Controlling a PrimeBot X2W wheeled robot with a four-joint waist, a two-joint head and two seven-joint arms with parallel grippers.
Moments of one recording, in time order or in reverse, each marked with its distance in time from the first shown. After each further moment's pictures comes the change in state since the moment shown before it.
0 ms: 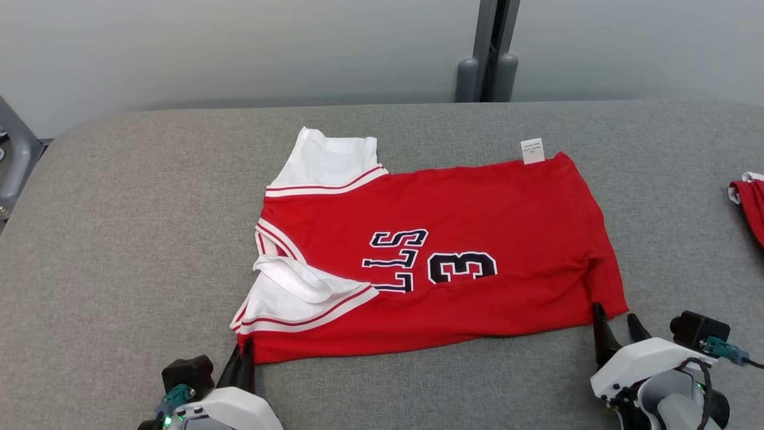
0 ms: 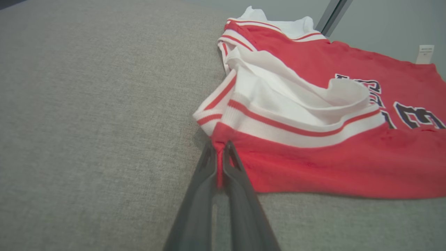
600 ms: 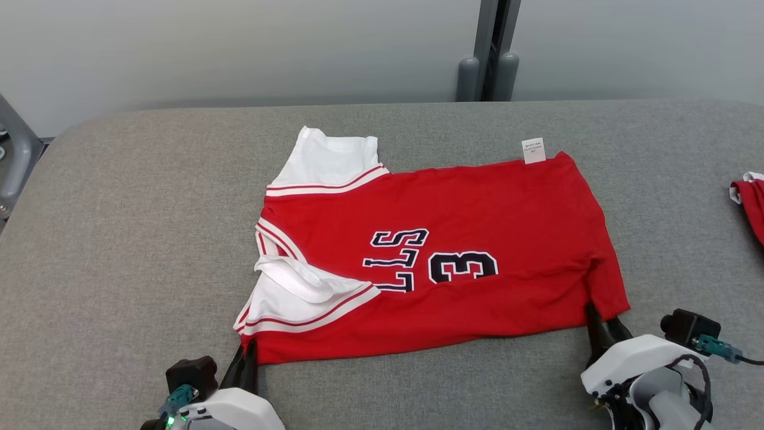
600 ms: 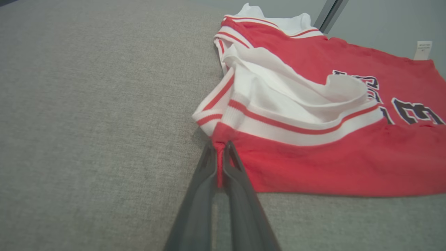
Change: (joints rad) left arm 0.000 -0.005 -0.003 0.003 0.010 -0.007 0.000; right arm -0.017 -0.010 0.148 -0.002 0.170 0.000 0.000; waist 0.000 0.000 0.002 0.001
